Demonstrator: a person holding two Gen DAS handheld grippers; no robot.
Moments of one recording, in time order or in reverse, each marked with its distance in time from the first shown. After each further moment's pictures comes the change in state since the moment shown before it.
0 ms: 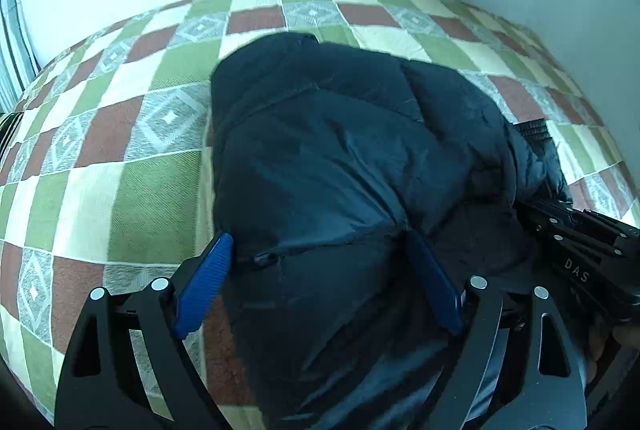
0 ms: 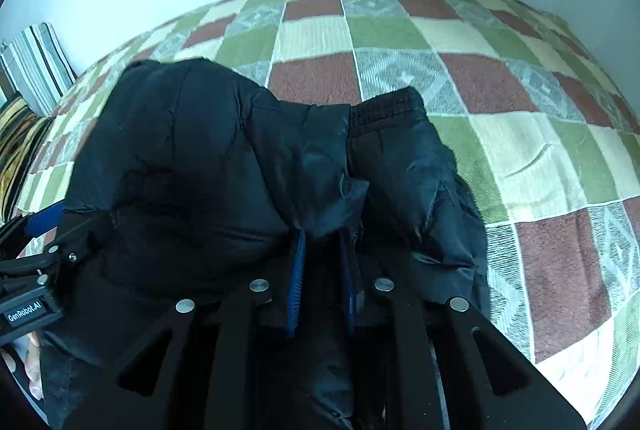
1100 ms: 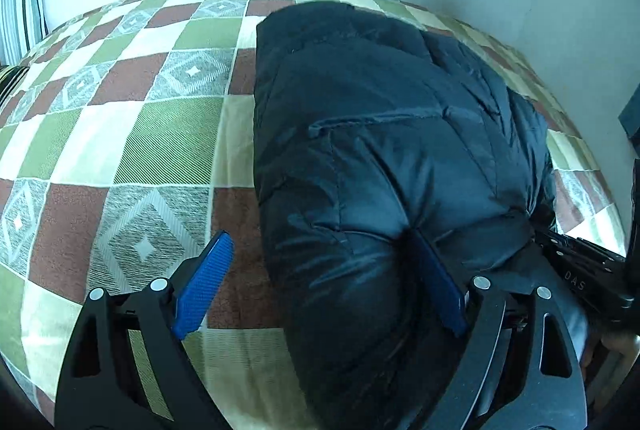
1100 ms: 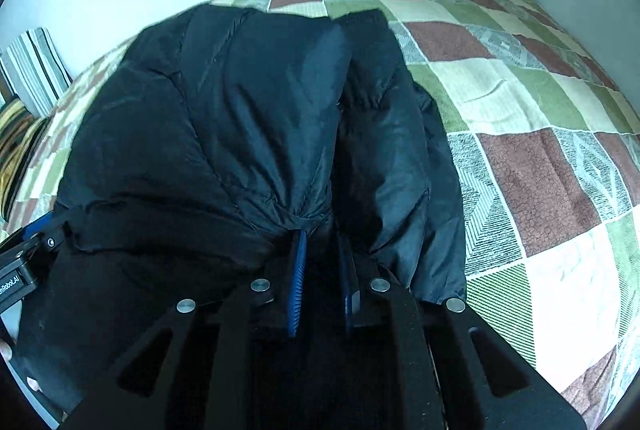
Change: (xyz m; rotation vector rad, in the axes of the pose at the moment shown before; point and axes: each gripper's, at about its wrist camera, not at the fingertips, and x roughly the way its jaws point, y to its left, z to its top) left arm -0.025 0.024 -0.057 -0.073 -0.034 -0.087; right arm -0.028 -0.006 -0.059 0.048 0.004 -0.038
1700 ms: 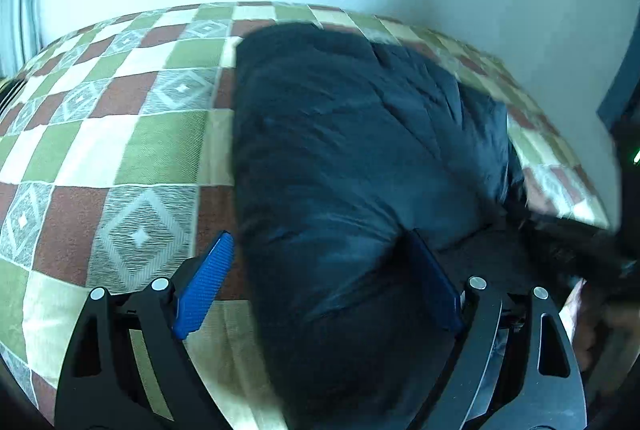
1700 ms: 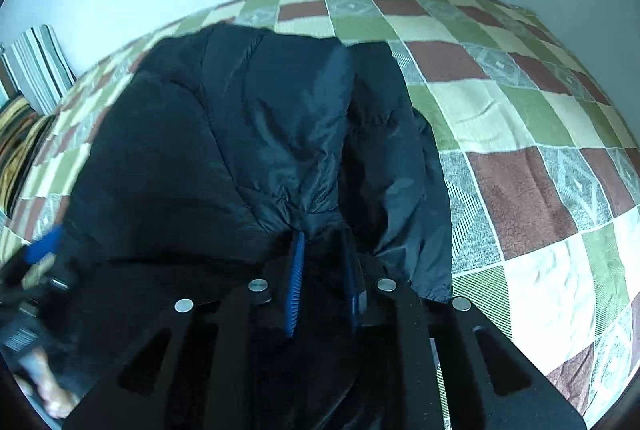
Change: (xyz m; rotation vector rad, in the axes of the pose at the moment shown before) left arm -0.029 -0.014 -0.017 0.001 -0.074 -0.037; right arm -0.020 0.007 0.006 -0.019 0.007 -0.017
